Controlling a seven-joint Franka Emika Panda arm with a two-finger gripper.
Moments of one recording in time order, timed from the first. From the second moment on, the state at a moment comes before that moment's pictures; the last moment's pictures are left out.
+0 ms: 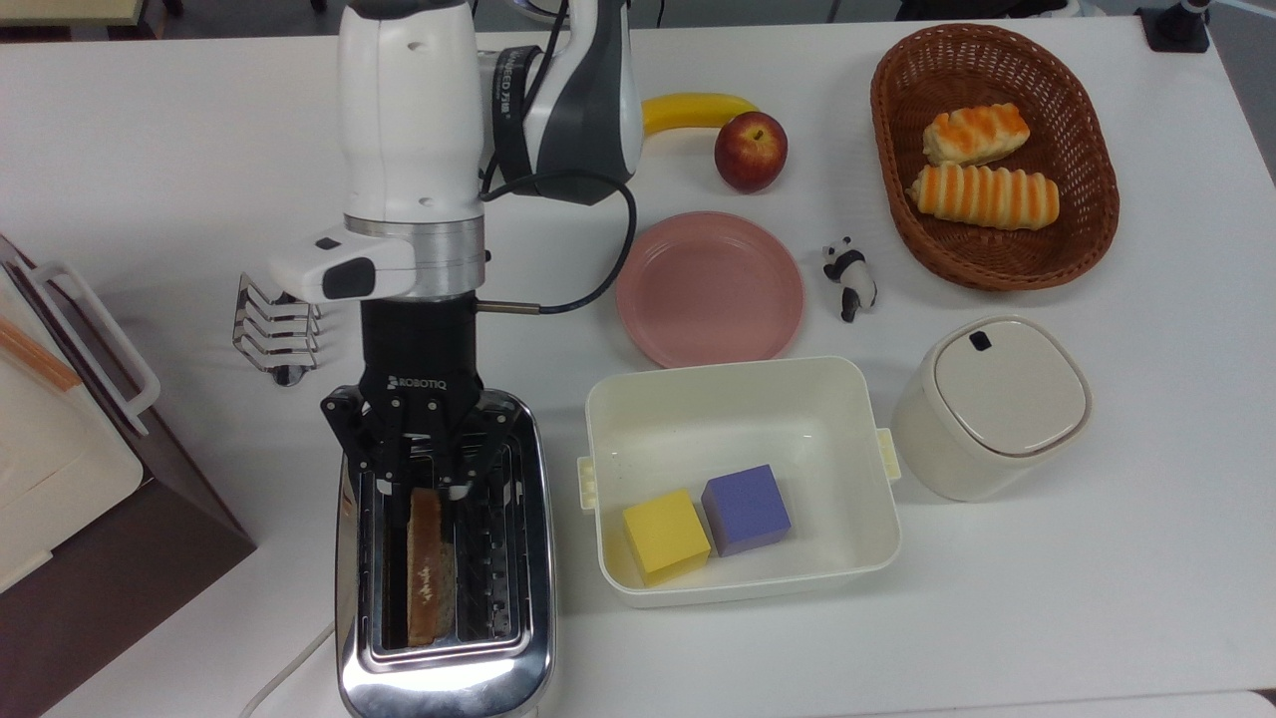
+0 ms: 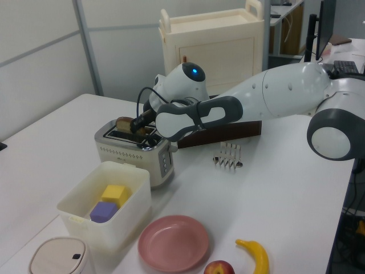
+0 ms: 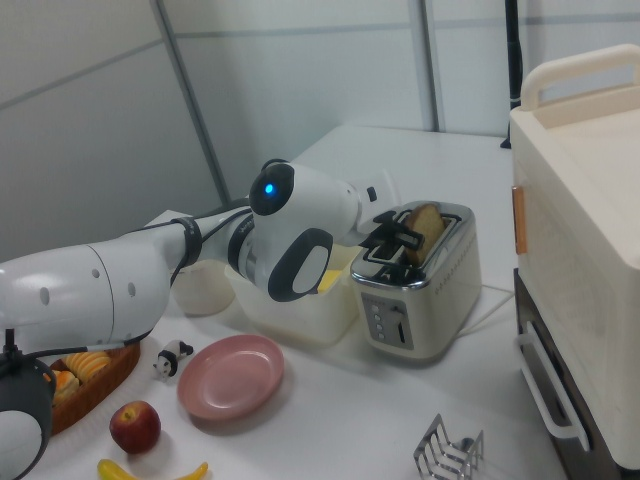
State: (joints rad) arm 0.06 0.63 -0.16 -1.39 0.23 2.82 -0.09
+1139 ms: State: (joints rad) arm 0.03 0.57 -0.16 -1.37 0.37 2.82 -0.09
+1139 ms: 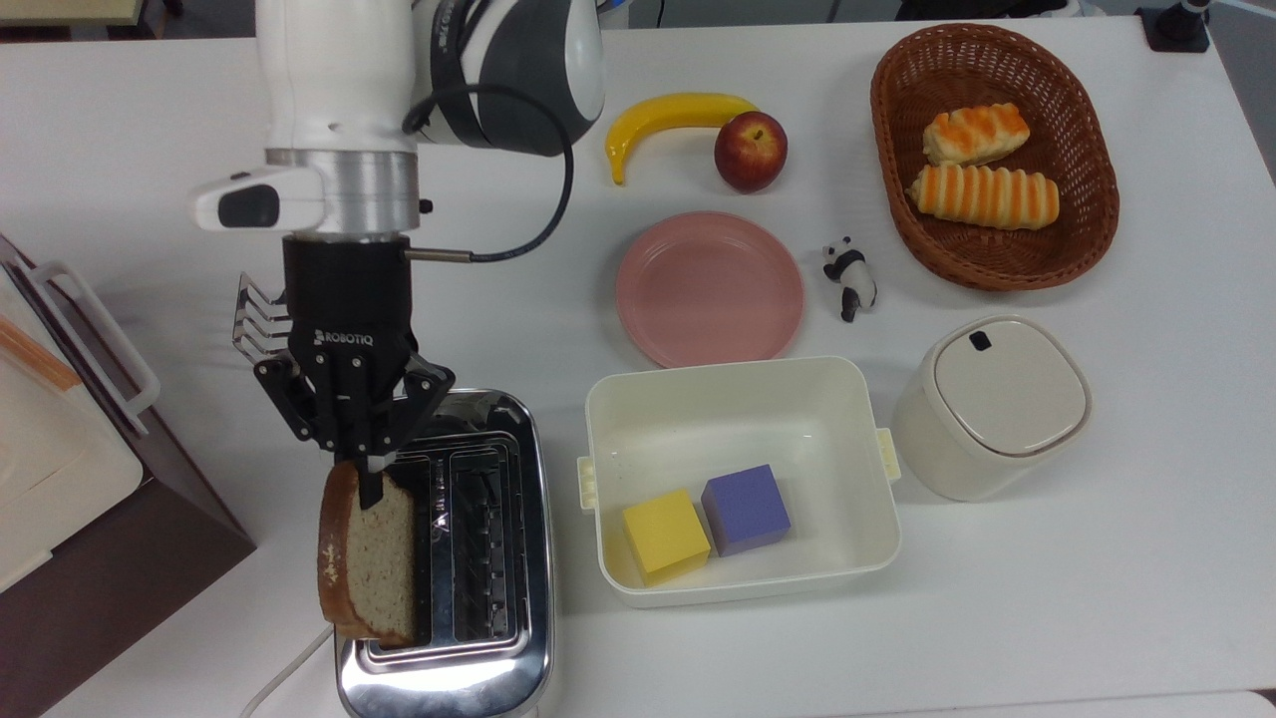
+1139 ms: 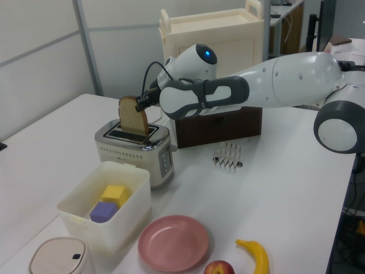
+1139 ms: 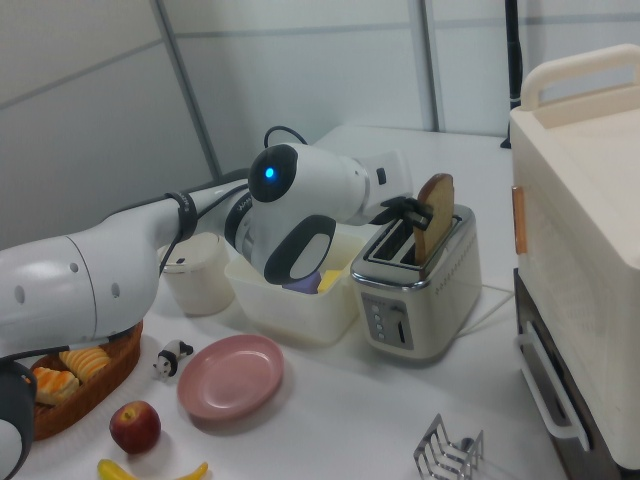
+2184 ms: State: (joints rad) arm -0.01 0.33 -0.17 -1.36 0.45 2.48 -0.09
